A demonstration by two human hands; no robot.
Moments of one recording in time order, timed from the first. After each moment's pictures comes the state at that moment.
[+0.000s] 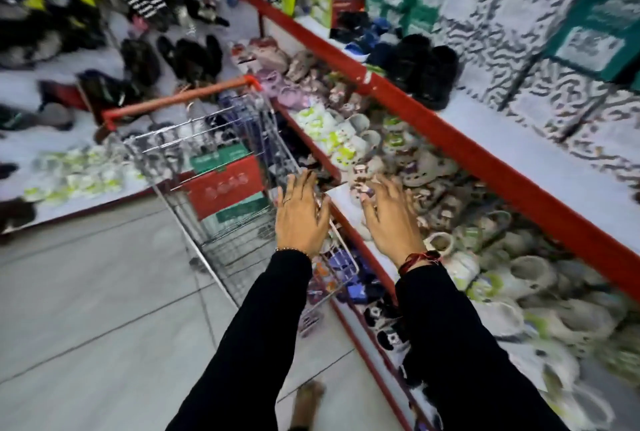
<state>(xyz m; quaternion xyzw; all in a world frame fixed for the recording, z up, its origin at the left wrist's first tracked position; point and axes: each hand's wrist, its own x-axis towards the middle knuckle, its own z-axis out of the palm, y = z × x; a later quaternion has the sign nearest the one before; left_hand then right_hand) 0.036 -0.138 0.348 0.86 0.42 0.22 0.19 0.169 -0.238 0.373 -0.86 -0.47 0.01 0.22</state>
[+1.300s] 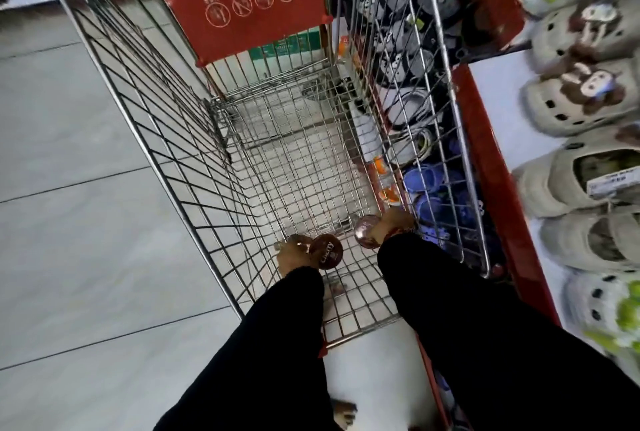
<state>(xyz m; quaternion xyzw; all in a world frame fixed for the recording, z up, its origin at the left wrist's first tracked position) -0.002 -0.092 -0.057 0.37 0.79 -0.04 0.48 0.144 -0.061 0.038 -0.84 -0.24 0.49 0.04</state>
